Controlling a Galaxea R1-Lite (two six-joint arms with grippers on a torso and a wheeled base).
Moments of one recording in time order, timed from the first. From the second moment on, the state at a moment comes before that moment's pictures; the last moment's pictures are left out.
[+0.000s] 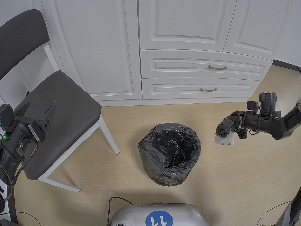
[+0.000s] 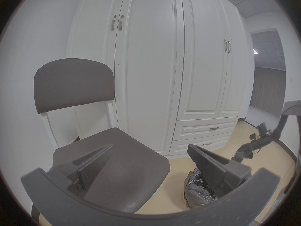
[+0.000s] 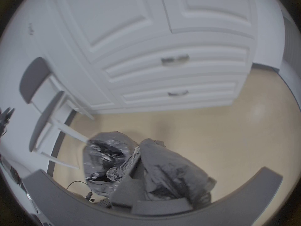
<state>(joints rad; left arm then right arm) -0.36 1.17 -0.32 -0.97 0.29 0.01 0.01 1.99 -0.96 -0.60 0.29 0.04</state>
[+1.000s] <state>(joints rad) -0.38 1.16 -0.32 -0.98 0.29 0.01 0.53 2.14 -0.39 -1.55 0.36 0.10</state>
